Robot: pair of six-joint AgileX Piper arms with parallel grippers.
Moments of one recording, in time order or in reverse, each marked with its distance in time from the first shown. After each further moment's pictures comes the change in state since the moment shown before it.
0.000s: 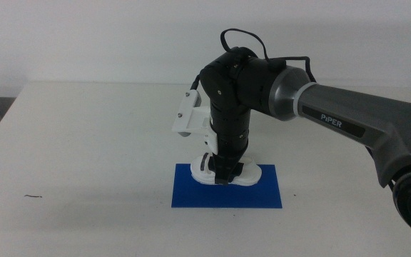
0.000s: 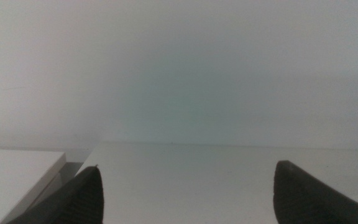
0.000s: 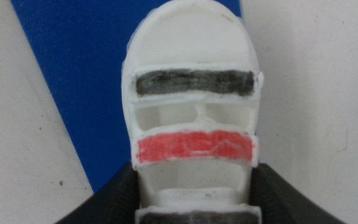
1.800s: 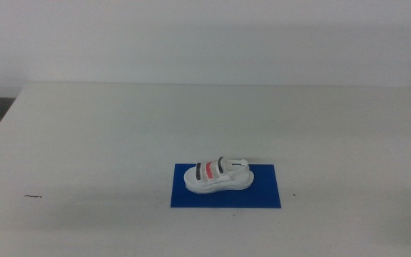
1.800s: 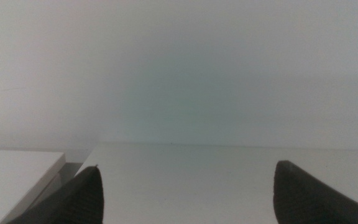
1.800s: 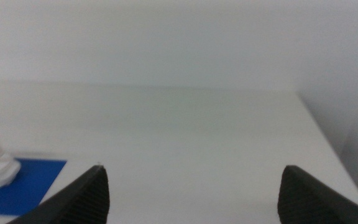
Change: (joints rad) left arm 0.000 0.000 0.000 0.000 0.000 0.000; right arm -0.648 -2.138 1.882 0.080 -1.044 0.639
